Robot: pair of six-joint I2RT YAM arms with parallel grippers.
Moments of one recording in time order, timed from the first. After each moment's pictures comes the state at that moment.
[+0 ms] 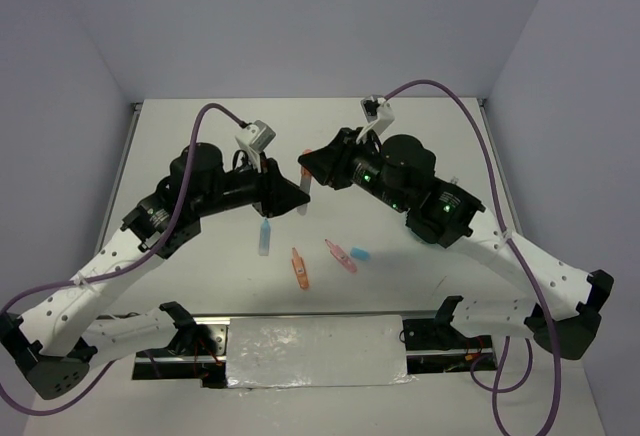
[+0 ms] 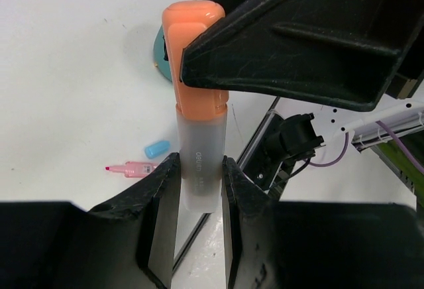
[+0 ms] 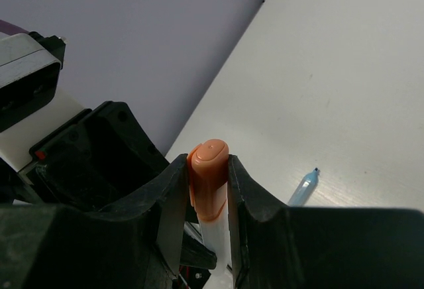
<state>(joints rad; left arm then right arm) -0.70 1.01 1.16 -0.37 0.35 -0.44 0.93 1.15 1.29 -0.24 0.13 0.66</state>
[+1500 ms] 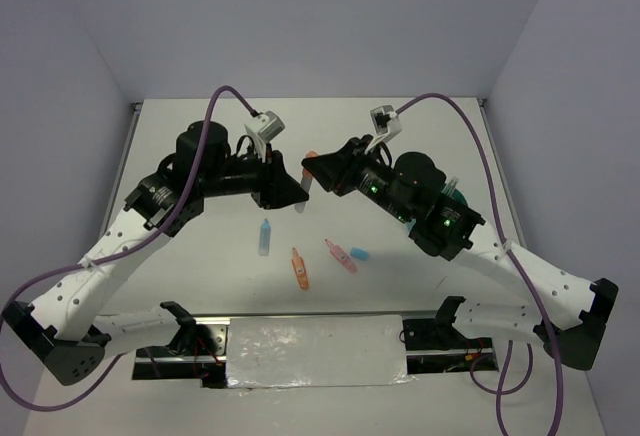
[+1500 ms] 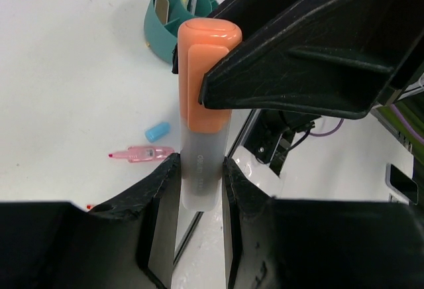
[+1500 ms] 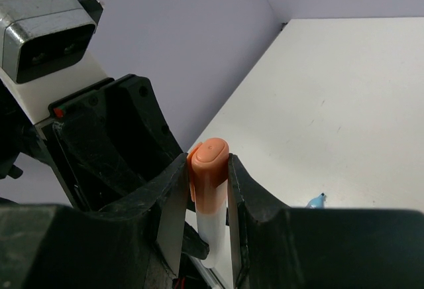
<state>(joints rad) -0.62 1.12 1.31 -0.51 0.52 -0.32 0.92 1.06 1.11 -0.03 0.09 0.62</state>
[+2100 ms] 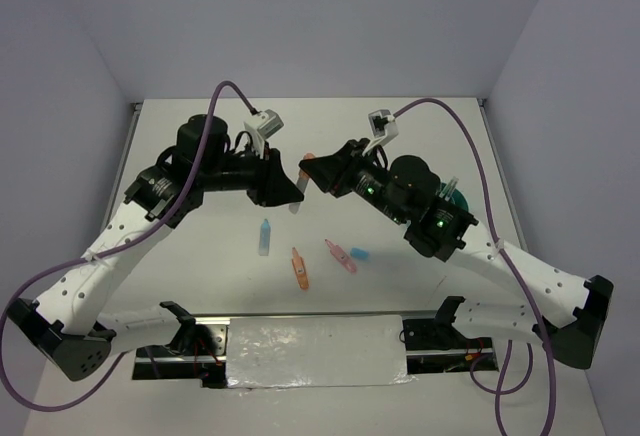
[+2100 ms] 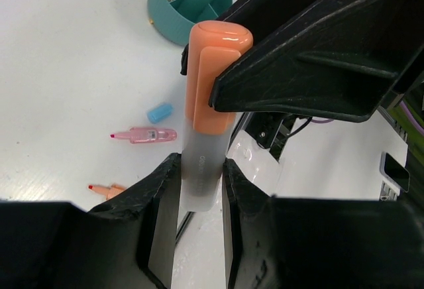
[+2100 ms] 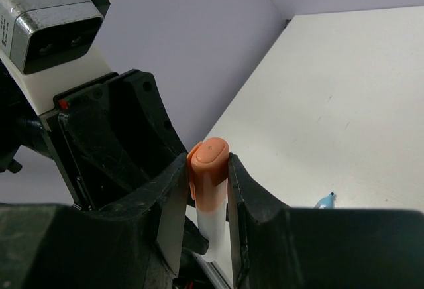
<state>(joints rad) -0.56 1.16 1.36 -0.61 0.58 -0.29 0.92 1.06 1.05 0.05 0.09 0.67</state>
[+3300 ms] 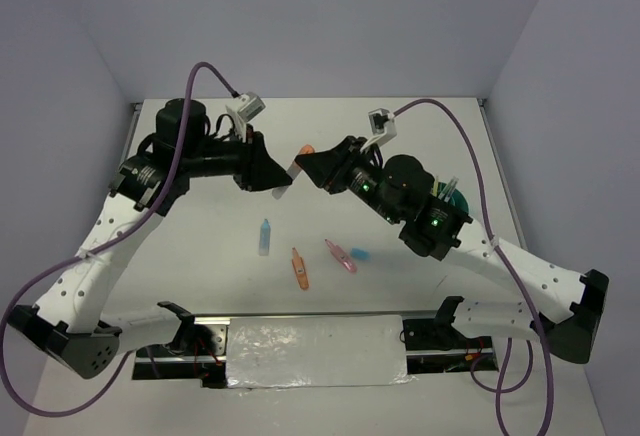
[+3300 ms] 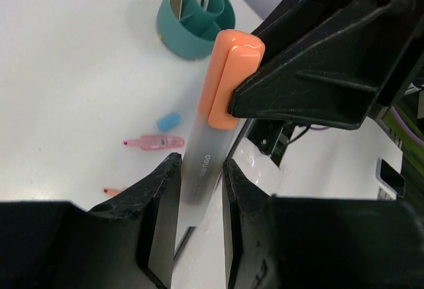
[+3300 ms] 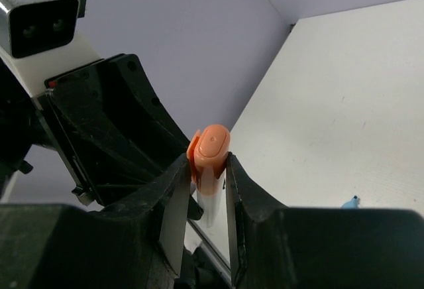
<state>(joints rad) -0.43 1.20 1.45 -0.69 0.69 -0.25 0.95 1.10 1.05 0.09 0.17 0.77</state>
